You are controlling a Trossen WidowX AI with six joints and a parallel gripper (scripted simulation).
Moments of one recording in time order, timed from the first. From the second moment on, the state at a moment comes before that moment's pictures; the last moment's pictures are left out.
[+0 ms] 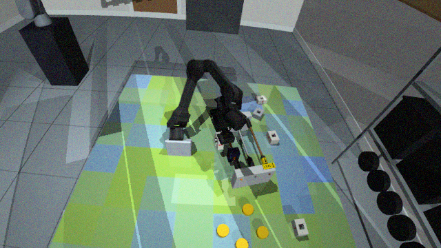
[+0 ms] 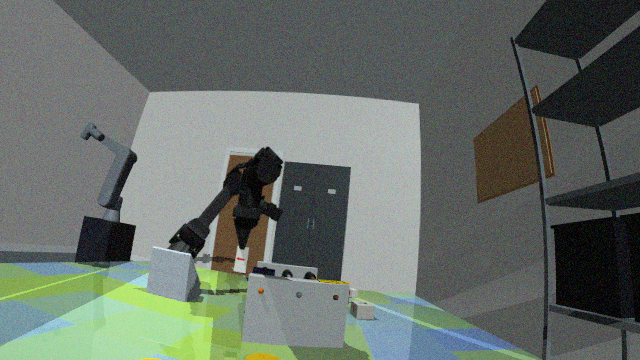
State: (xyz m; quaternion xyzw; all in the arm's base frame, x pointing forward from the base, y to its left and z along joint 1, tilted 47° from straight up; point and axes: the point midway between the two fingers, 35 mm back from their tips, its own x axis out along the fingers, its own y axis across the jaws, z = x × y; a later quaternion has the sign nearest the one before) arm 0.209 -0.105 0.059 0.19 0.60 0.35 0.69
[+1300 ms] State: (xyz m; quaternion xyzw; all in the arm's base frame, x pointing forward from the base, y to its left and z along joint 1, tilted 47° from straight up) arm 0.368 -0.092 0.097 -0.34 0.17 0.57 0.73
